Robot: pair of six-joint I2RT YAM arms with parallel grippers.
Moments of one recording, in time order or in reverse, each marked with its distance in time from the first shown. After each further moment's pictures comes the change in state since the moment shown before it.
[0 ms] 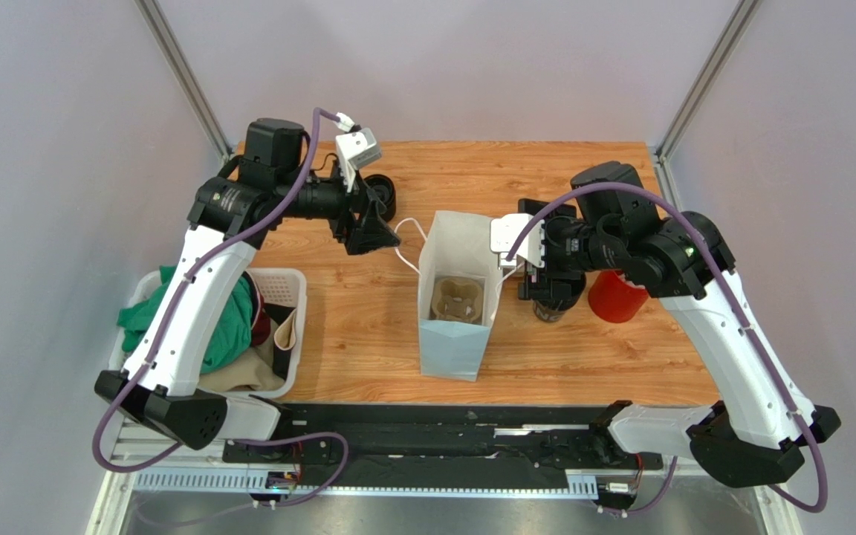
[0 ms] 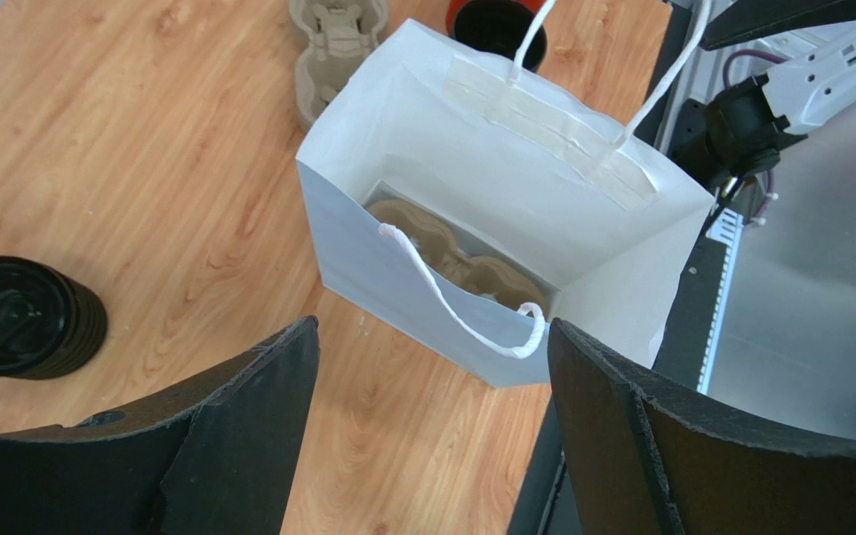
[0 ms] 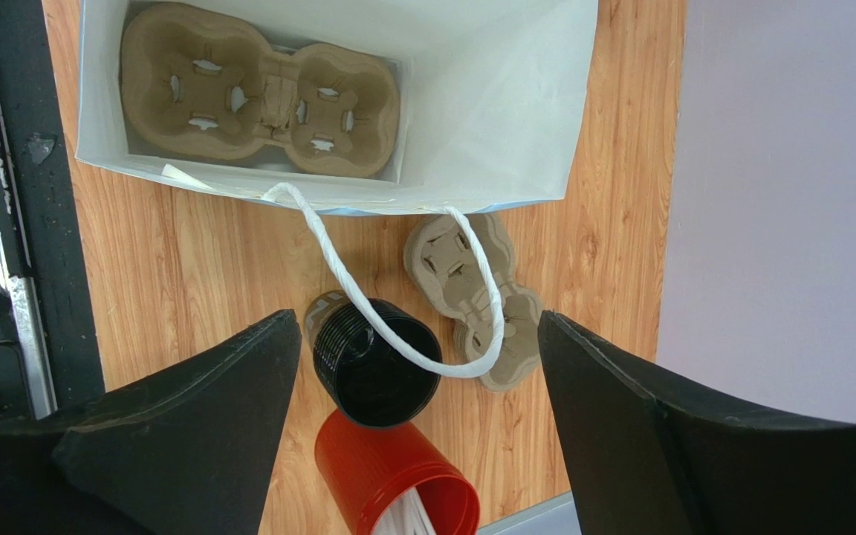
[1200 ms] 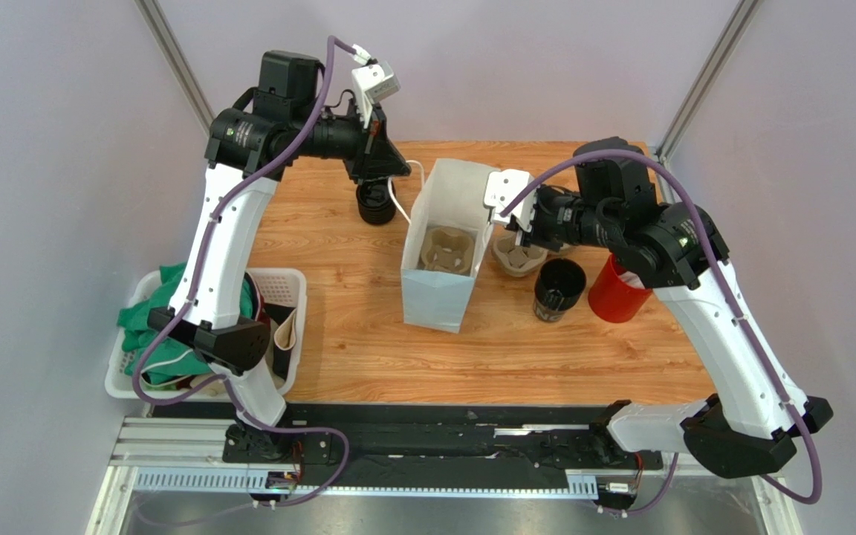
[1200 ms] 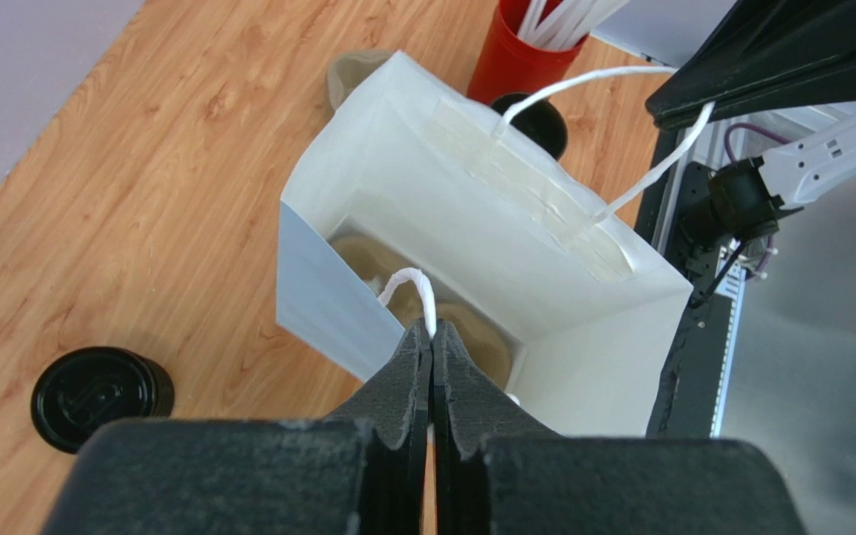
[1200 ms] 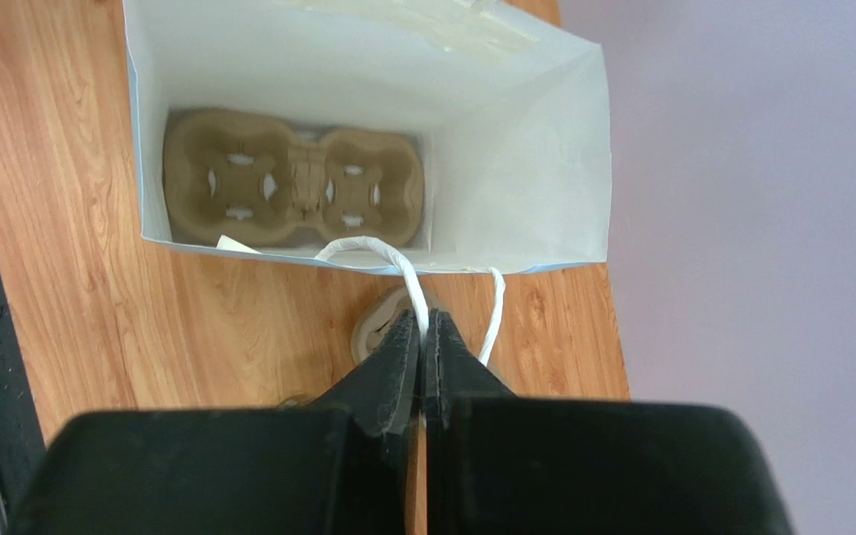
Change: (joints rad) left arm -0.008 0.392 0.636 -0.217 0.030 -0.012; right arm -0.003 0.045 0.043 0.219 -0.016 0.161
